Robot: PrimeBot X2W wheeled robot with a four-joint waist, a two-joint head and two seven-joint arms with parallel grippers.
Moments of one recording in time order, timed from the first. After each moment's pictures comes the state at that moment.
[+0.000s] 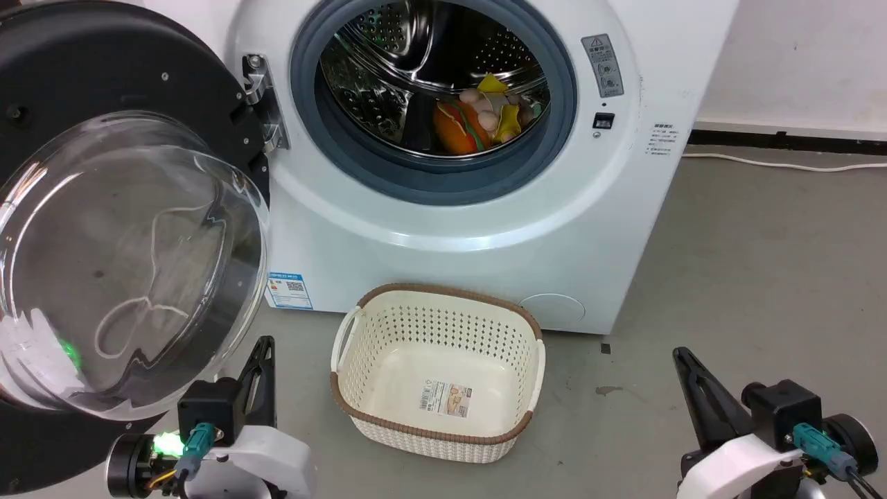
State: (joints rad) left arm -0.01 0.05 0.00 0.00 0.00 0.00 0.00; right arm 0.01 -0.05 0.00 0.00 0.01 0.13 0.00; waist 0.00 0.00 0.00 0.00
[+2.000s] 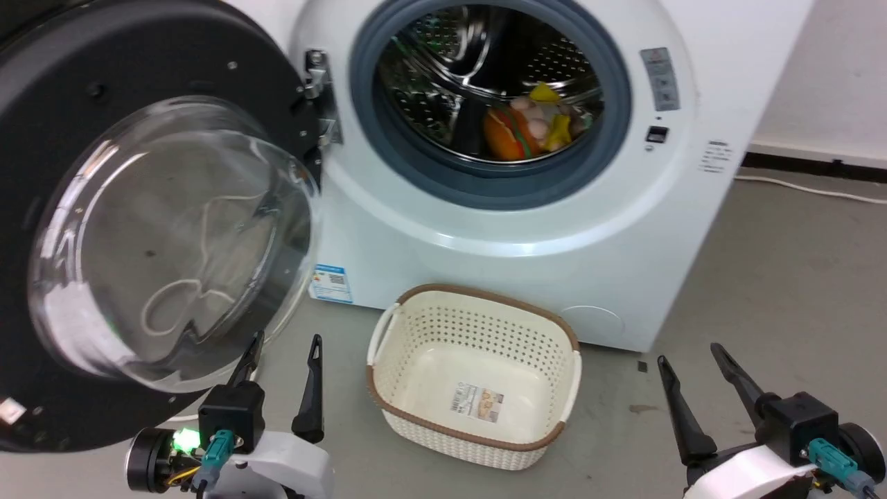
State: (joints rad) left arm -0.02 0.06 -0.06 0.01 0.00 0.00 -0.05; right arm 0.04 -0.05 -0.01 -0.01 0.03 0.13 -0.05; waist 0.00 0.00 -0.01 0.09
